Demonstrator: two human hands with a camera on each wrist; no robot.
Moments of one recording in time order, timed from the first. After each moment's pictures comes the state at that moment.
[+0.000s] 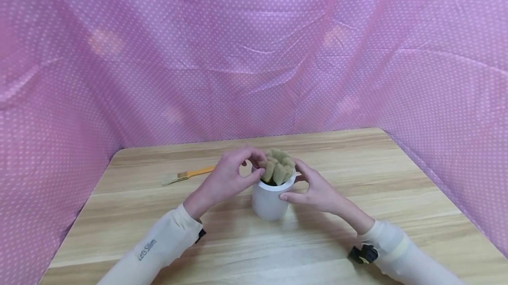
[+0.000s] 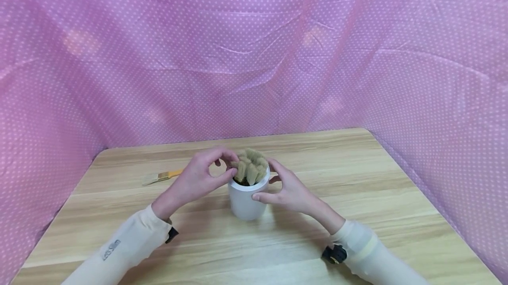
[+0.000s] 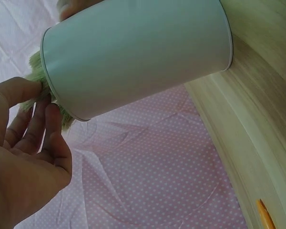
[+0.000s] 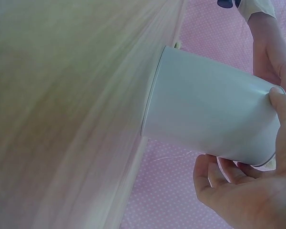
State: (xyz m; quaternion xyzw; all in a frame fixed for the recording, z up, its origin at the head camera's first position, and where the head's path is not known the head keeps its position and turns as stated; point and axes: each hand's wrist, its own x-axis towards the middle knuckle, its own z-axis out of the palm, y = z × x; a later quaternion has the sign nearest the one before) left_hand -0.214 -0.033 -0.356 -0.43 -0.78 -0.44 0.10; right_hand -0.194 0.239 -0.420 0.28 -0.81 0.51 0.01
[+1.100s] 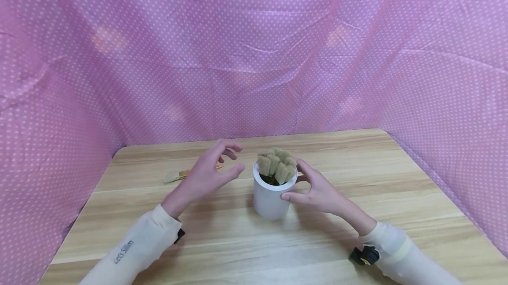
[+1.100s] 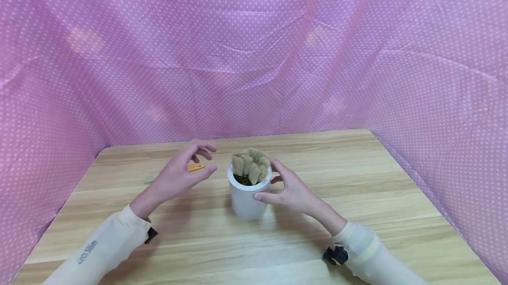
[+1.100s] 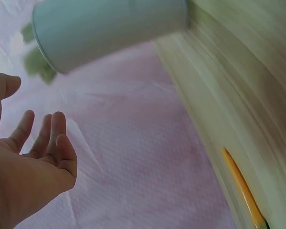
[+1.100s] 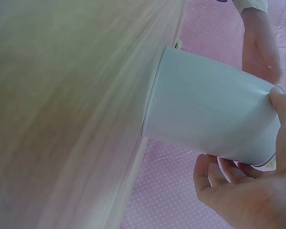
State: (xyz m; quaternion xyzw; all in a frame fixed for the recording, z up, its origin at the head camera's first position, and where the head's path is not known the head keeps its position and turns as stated) left_hand -0.223 -0.082 -0.364 -0.33 -0.83 -0.44 0.07; right_hand -0.179 0.230 -0.398 0.26 -0.82 0.51 0.01
